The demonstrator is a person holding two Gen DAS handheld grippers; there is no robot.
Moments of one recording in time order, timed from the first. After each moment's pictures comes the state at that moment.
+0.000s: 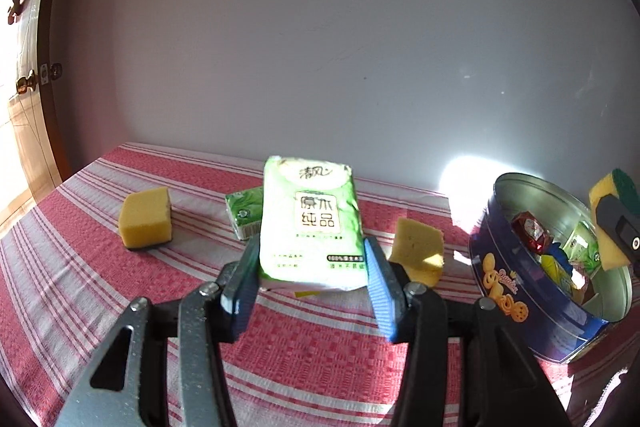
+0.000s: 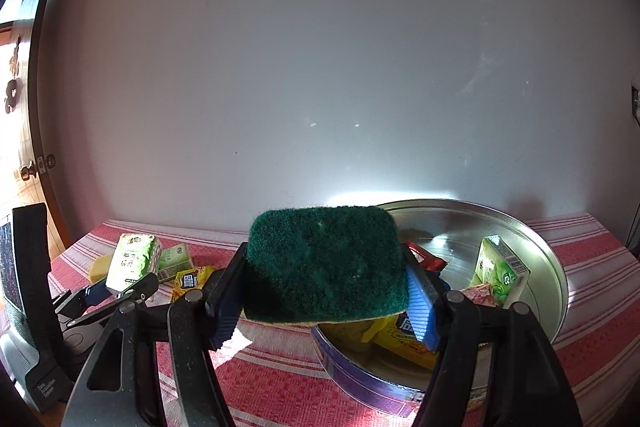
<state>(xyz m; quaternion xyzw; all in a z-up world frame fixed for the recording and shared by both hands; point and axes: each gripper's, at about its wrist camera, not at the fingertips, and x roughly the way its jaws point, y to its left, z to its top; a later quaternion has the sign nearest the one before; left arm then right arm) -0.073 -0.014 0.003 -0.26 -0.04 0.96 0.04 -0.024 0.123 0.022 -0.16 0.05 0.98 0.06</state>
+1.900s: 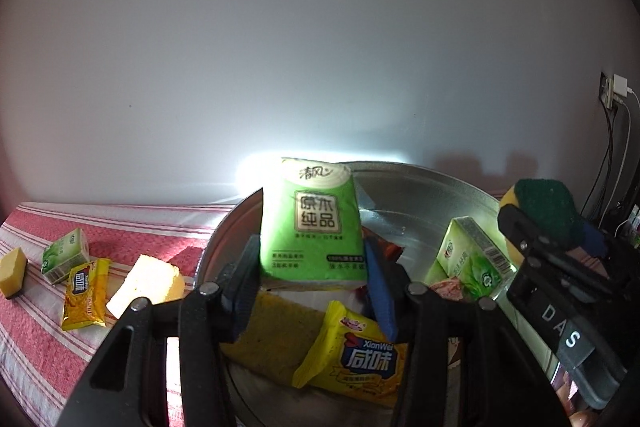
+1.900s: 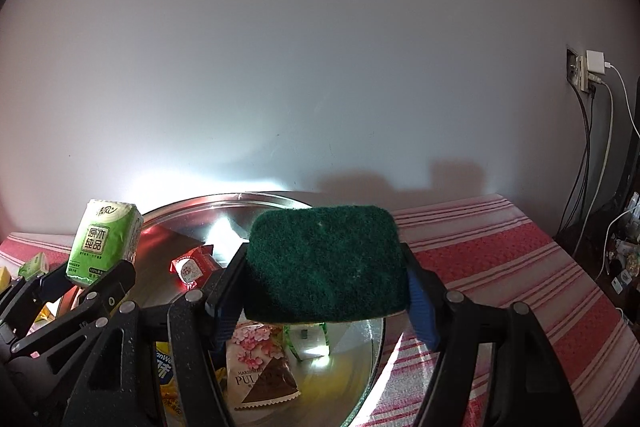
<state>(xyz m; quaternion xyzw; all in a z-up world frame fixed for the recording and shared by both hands) -0.089 0.202 0.017 -0.27 0.03 0.95 0.16 -0.046 0.266 0.013 -0.22 0.06 0.95 0.21</state>
